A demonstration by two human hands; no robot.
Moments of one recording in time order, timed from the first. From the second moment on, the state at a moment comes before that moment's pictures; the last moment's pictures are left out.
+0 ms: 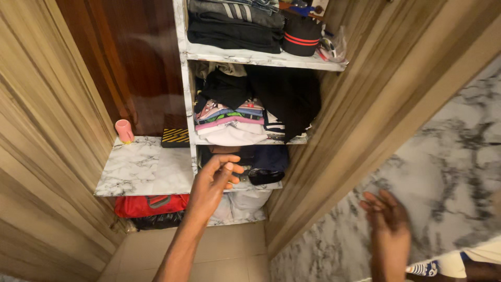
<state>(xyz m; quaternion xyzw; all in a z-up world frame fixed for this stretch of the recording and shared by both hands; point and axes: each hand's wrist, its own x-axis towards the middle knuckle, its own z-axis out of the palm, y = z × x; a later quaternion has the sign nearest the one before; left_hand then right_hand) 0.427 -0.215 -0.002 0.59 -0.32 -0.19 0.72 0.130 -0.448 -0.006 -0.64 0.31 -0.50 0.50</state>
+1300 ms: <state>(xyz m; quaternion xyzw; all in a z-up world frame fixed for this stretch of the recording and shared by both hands) 0.504 -0.239 -0.013 0.60 -0.27 -0.22 0.72 0.196 -0.535 -0.083 -0.63 0.40 -0.56 0.34</state>
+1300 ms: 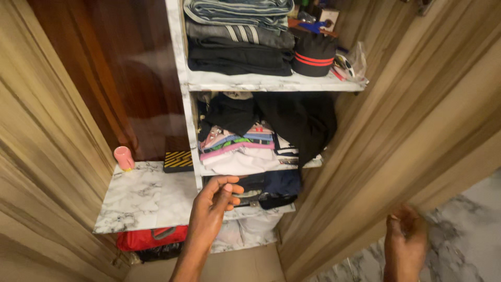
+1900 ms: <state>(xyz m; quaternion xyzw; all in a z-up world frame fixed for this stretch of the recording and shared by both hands) 0.520 -0.244 -0.009 0.60 -0.30 -0.18 0.72 0.225 -0.577 -0.063 -0.61 0.33 -0.56 0.45</state>
